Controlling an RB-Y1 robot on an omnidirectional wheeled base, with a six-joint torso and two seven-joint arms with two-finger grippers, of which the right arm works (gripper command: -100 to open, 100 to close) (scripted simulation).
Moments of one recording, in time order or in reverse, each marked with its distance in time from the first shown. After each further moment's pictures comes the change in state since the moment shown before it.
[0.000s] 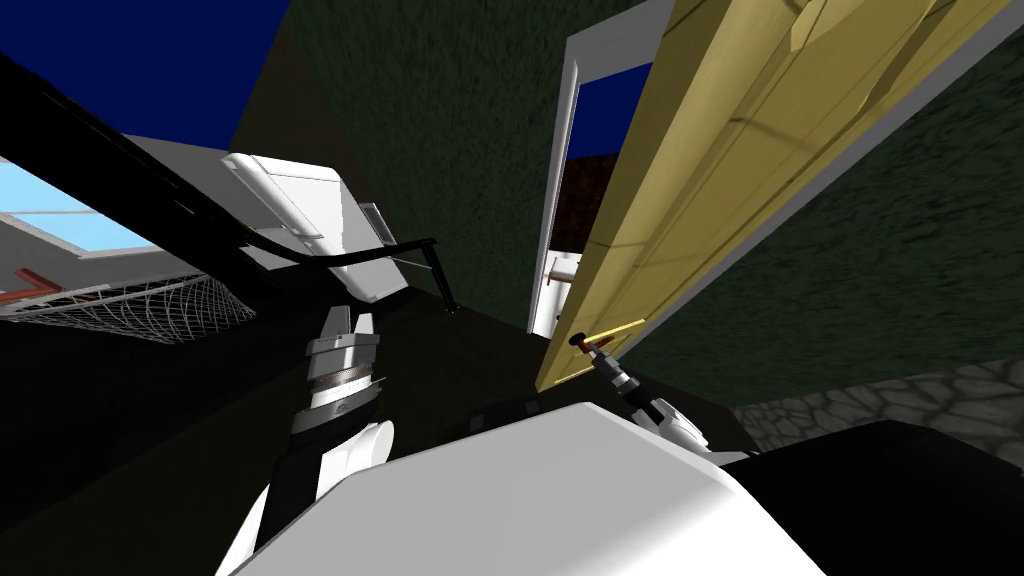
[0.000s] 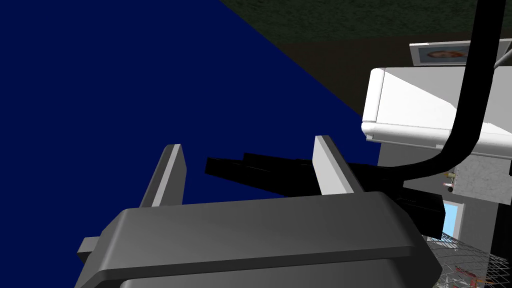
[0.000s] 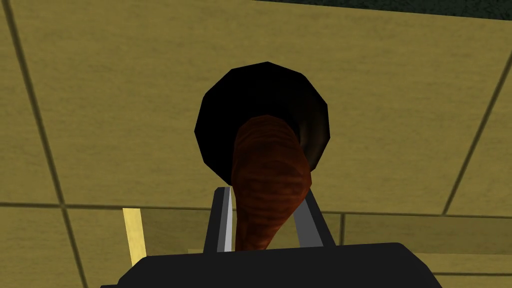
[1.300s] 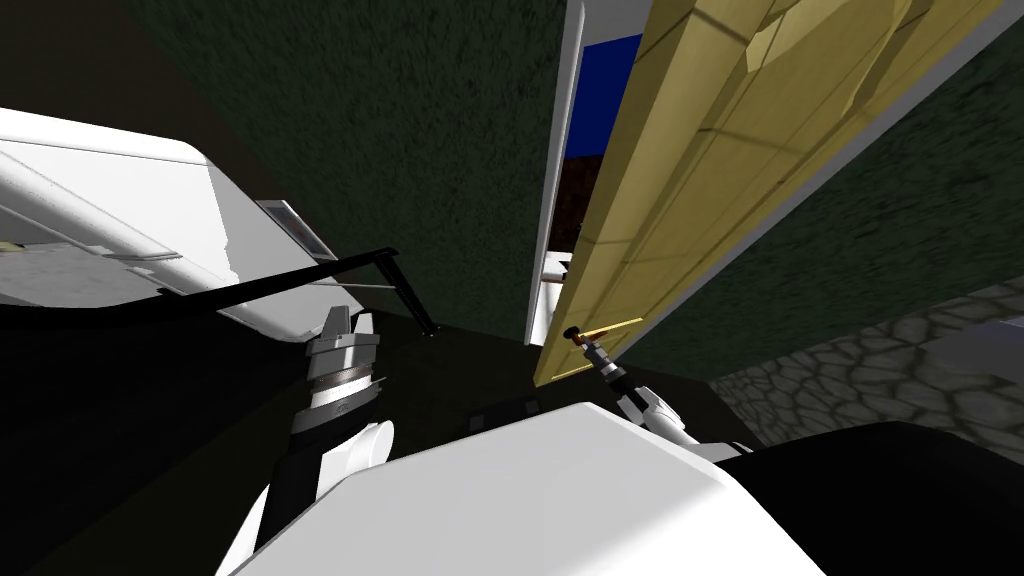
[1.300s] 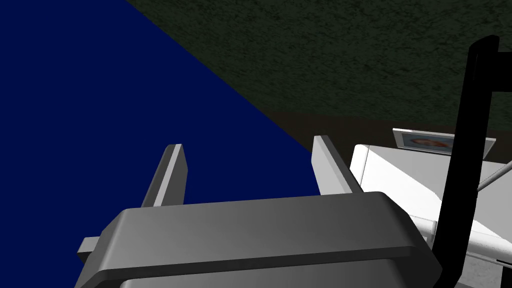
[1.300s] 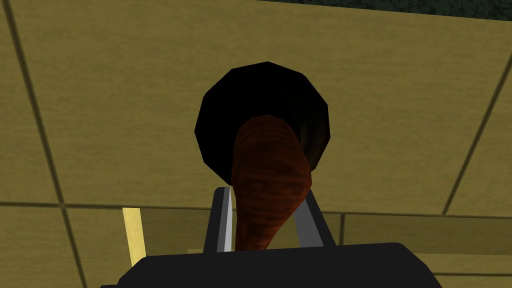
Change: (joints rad) arm -0.039 0.031 0.026 -0.076 -0.032 0.142 0.021
